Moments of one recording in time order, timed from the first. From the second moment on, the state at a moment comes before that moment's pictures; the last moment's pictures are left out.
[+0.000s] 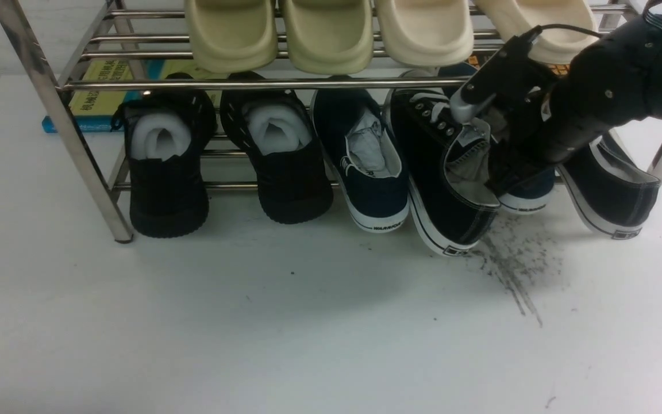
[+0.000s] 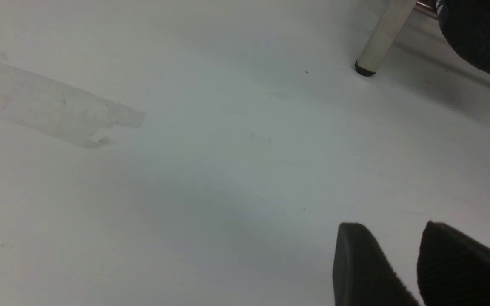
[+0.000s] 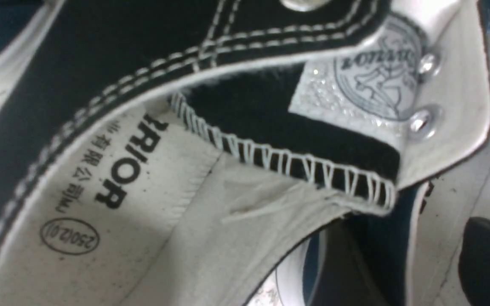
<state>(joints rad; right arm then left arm) 0.36 1.82 -1.42 -0.24 0.65 -0.20 0.05 -0.01 0.00 0.15 0.45 -0.45</state>
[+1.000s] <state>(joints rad) 0.36 1.86 -1.71 -0.14 1.11 -0.20 0.05 -0.01 0.00 0.15 0.45 -0.45</state>
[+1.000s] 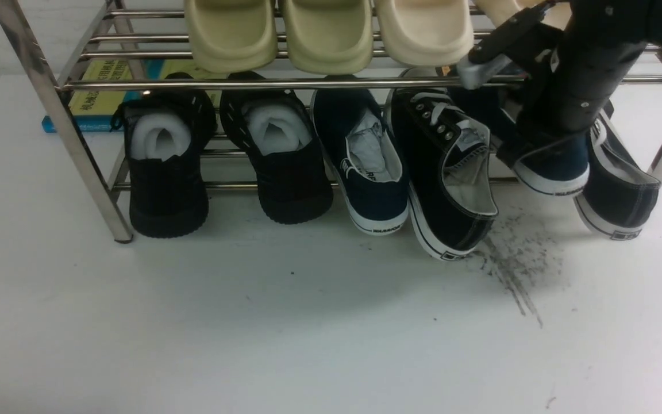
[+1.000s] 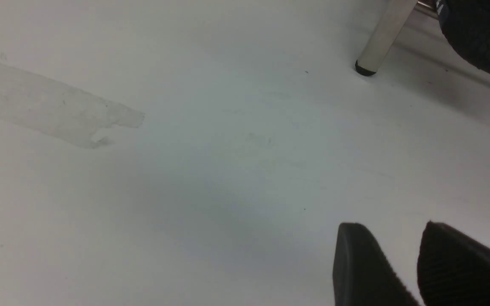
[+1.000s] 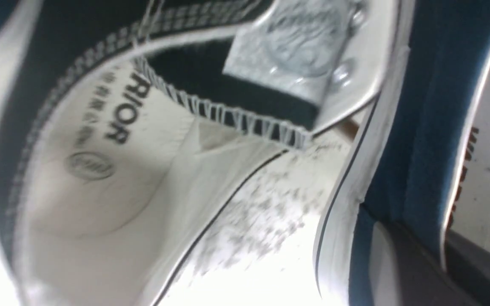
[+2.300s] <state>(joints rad) 0.36 1.55 -1.72 0.06 1.27 -0.11 0.05 -0.01 0.00 0.15 0.45 -0.45</state>
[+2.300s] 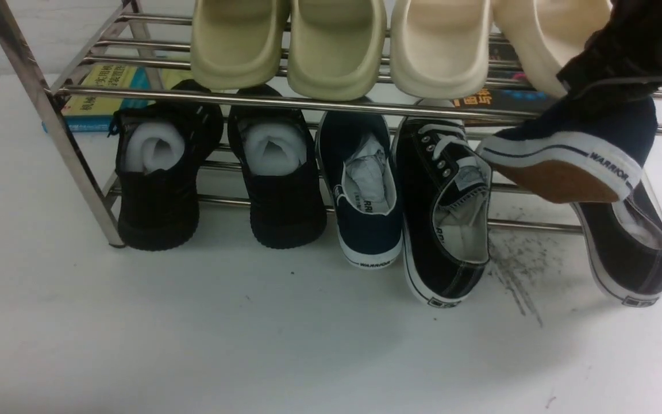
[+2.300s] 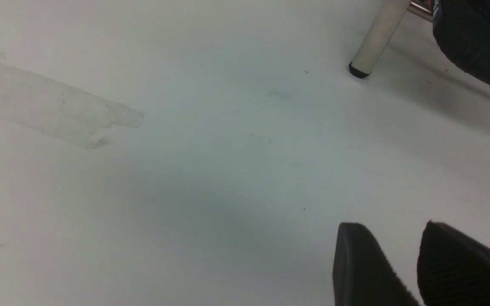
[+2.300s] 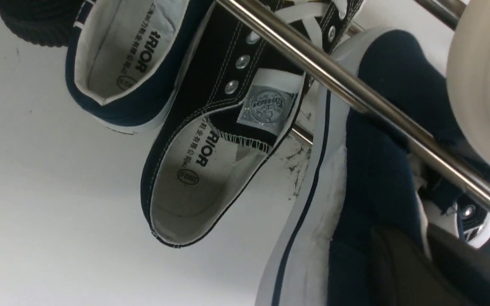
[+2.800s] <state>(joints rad) 0.37 1.58 -1.60 -0.05 1.22 -0.11 0.05 -0.01 0.00 0.15 0.45 -0.45</state>
